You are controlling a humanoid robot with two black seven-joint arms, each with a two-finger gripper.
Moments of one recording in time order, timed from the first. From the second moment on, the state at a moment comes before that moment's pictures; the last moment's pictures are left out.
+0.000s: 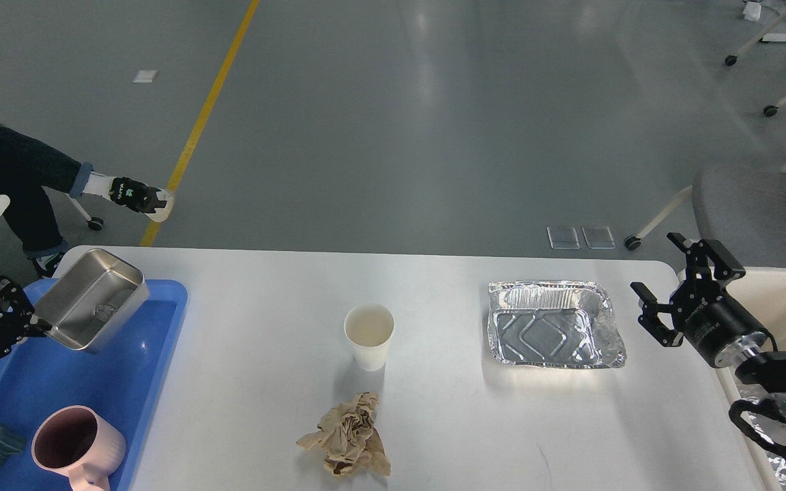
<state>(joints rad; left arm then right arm) -0.40 0.57 -1.66 -0.88 0.95 -0.96 0.93 0.19 -0.48 1.23 1.08 -0.45 0.33 0.18</state>
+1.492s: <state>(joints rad) -0.41 0.60 -1.40 -0.69 1.11 -0.68 0.57 0.16 -0.46 1.22 1.08 -0.45 0.33 0.18</state>
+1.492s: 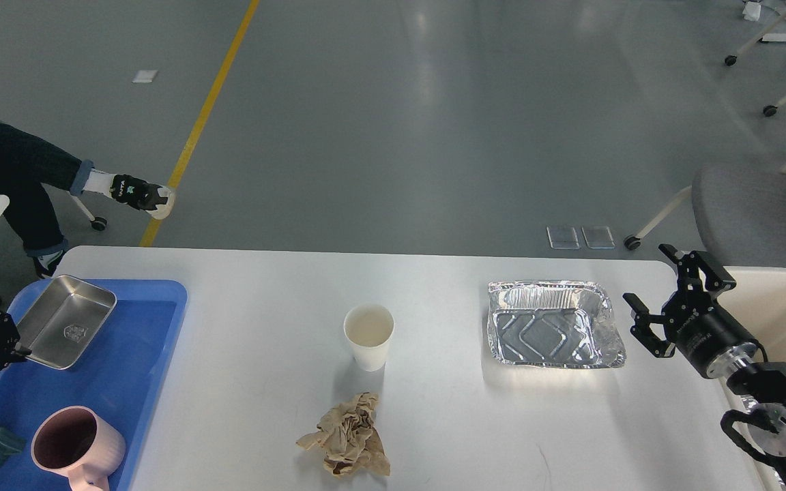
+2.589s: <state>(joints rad) -0.48 0.58 -1.27 -0.67 1.03 -0.61 0.57 0.15 -0.46 1.22 1.09 -0.45 0.33 0.18</state>
